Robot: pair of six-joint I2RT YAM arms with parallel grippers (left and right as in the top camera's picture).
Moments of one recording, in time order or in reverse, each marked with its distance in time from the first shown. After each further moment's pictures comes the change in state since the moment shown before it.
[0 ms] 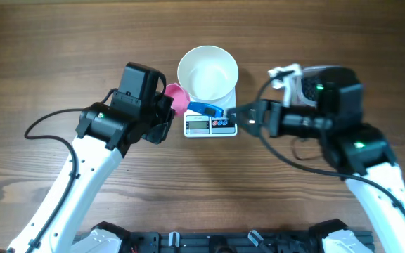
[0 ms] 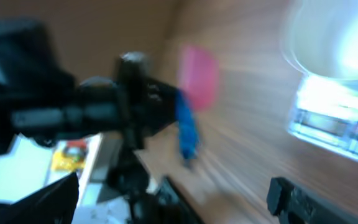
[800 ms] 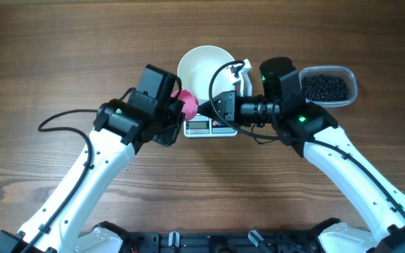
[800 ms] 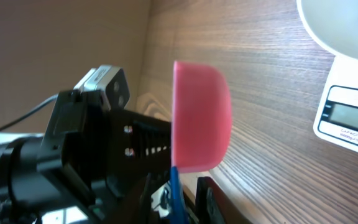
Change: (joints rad) left arm -0.069 0.059 0.000 0.000 -0.023 -0.064; right arm 0.153 0.275 0.001 0.212 0.094 0.180
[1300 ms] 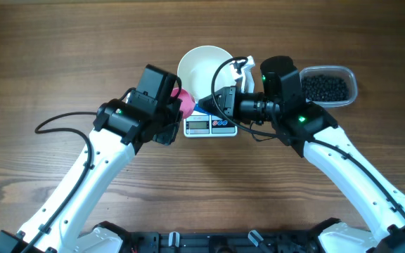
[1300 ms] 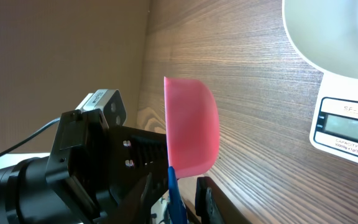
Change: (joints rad) left arm 0.000 0.000 0.000 0.000 -0.051 -0.047; right arm 0.000 0.000 0.000 0.041 0.044 0.060
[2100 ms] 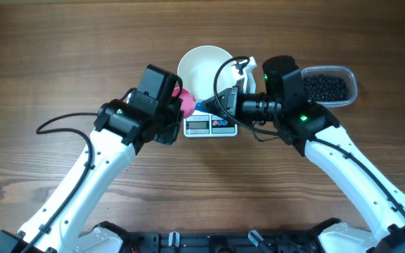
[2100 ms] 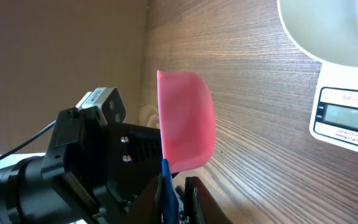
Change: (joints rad) left arm -0.004 0.000 0.000 0.008 0.000 -0.022; right arm -0.018 0.000 0.000 -0.026 -0.028 0.010
